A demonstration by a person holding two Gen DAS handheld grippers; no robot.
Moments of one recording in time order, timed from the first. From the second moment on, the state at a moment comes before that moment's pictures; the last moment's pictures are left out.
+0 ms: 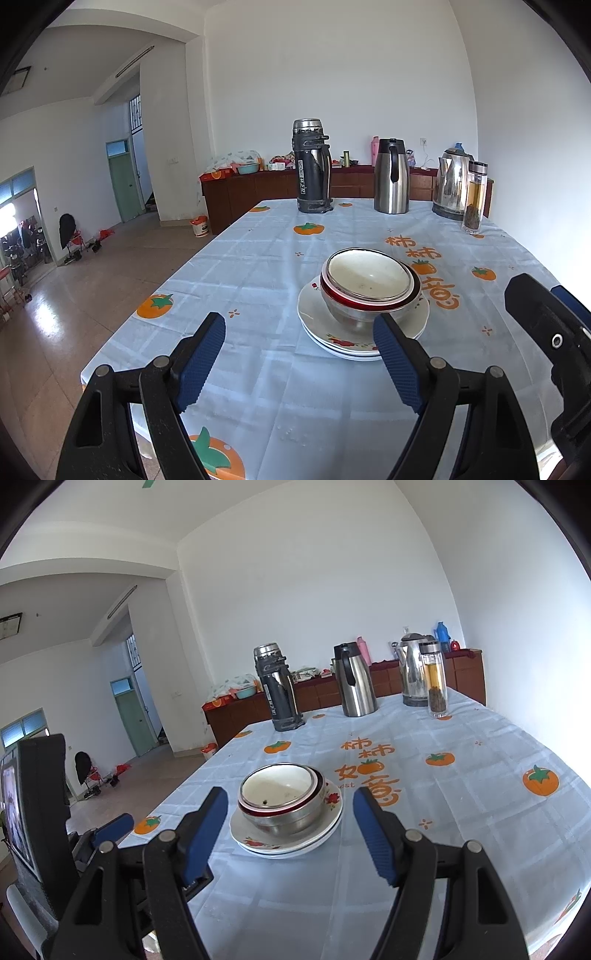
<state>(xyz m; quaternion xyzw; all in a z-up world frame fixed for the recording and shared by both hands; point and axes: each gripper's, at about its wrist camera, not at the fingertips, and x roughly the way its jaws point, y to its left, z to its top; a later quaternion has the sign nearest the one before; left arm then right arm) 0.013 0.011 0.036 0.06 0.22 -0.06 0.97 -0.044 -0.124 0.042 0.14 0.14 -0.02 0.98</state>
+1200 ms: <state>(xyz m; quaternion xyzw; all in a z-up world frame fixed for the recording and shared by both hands) 0.021 0.006 0.037 0.06 0.21 -0.06 0.97 -0.037 -0.133 0.039 0.14 0.13 -0.02 0.98</state>
